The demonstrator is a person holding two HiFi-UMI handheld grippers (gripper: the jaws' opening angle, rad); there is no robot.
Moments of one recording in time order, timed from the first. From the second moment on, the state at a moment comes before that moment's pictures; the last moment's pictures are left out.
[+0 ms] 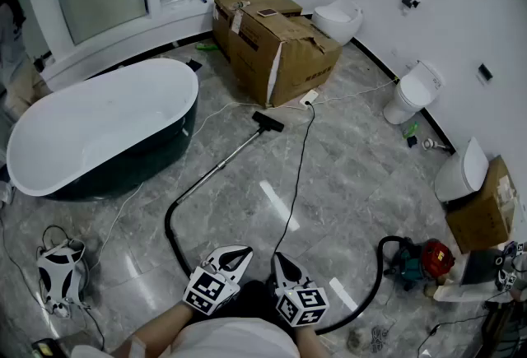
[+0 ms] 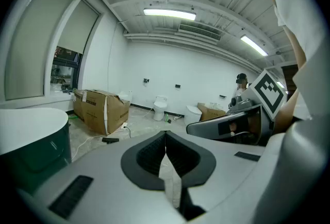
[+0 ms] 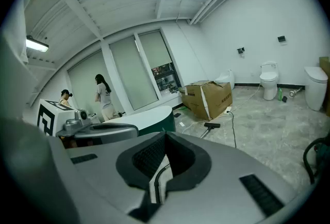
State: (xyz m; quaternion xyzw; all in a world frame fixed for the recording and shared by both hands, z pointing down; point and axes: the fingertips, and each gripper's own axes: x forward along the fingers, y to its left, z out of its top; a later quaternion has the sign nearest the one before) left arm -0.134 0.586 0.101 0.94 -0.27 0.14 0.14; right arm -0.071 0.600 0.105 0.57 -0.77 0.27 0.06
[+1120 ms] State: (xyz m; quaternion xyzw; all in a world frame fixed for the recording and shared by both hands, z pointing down) left arm -0.174 0.536 0.114 0.94 -0.26 0.13 0.17; right arm -0.108 0.548 0.087 0.60 -0.78 0.20 0.03
